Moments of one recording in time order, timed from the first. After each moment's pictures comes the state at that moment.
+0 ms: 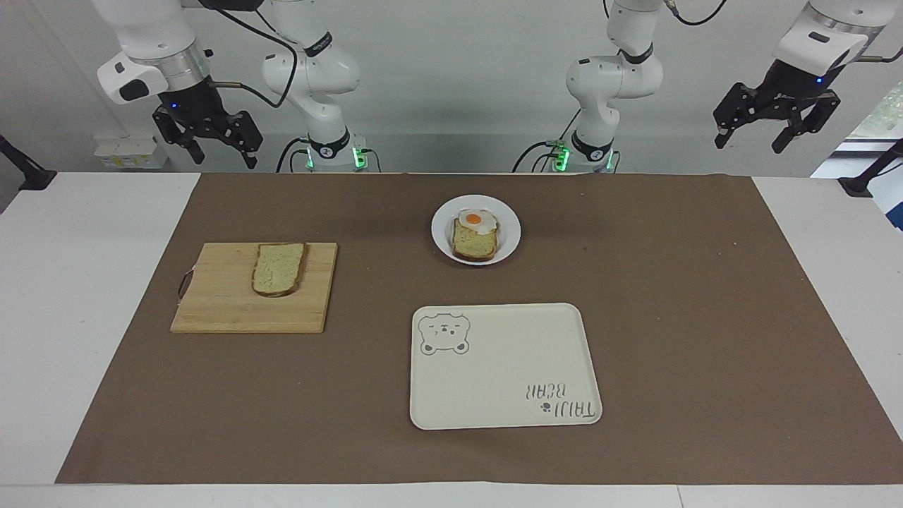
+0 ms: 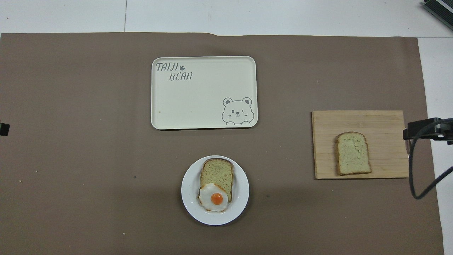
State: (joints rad) left arm -0.02 -0.06 0.02 -1.42 -0.02 1.38 0.16; right arm 0.03 -0.12 -0.07 -1.65 -0.02 1.51 0.10
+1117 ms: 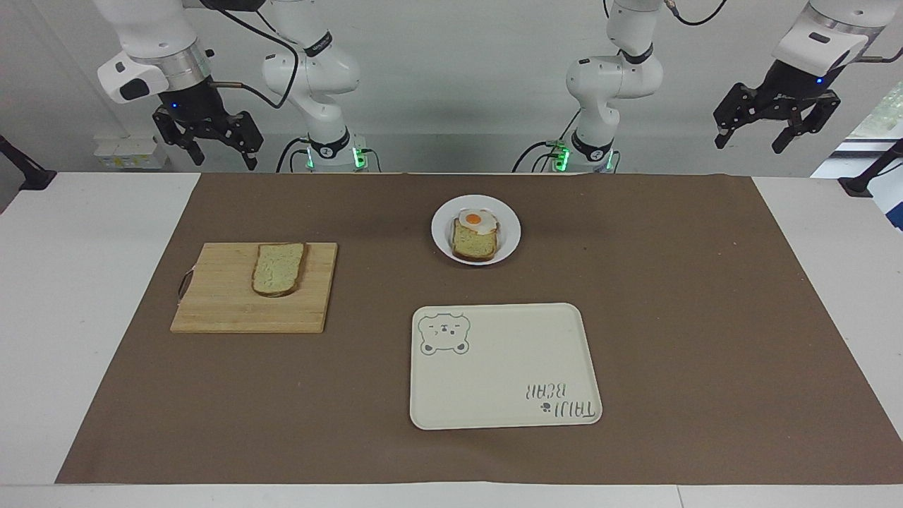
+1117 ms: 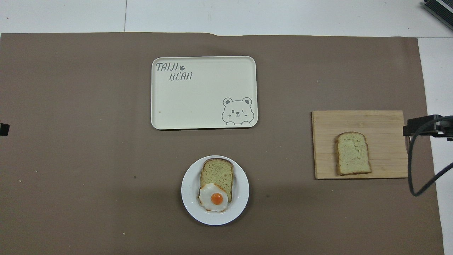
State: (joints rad) left arm -0.02 -0.06 0.02 -1.42 -0.02 1.38 0.16; right arm 0.03 -0.12 -0.06 -1.65 -0.02 1.54 0.10
